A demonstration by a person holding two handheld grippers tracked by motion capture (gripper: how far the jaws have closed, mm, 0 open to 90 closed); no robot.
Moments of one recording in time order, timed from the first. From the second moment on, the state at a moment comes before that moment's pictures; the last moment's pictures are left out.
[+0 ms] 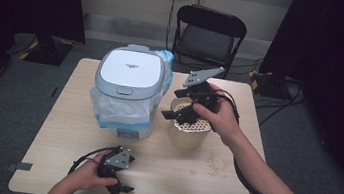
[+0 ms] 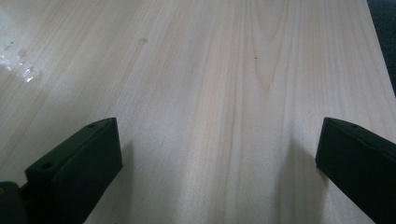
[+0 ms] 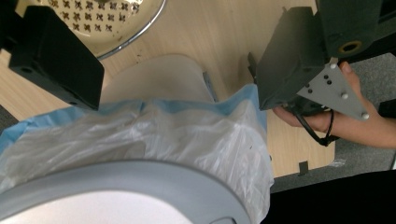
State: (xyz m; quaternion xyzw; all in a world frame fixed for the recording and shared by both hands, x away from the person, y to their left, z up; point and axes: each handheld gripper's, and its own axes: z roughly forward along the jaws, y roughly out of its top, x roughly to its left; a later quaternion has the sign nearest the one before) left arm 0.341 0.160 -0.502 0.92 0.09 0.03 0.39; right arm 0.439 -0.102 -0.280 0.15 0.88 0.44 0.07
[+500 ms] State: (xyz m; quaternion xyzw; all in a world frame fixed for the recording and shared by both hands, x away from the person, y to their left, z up) left arm 0.341 0.160 -0.503 0.92 0.09 0.03 0.39; right arm 0.416 -0.137 -0.310 0.16 0.88 0.44 0.06
